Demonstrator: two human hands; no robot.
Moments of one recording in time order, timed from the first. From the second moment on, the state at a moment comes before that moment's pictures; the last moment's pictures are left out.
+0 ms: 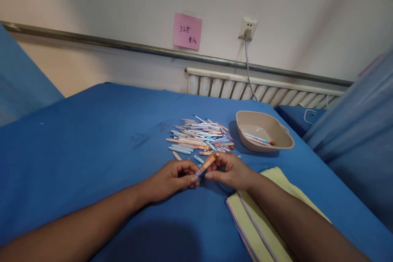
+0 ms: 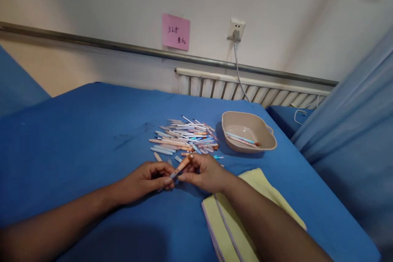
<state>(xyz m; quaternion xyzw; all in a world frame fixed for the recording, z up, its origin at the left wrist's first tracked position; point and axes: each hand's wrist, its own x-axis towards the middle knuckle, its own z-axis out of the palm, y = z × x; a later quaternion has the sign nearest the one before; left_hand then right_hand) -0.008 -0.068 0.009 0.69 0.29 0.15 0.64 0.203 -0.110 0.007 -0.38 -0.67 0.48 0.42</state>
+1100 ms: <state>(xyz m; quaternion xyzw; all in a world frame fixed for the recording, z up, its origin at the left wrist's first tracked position) -0.010 -0.057 0.011 0.61 0.33 0.19 0.70 0.229 -0.104 0.011 -0.49 -0.71 0.27 0.44</state>
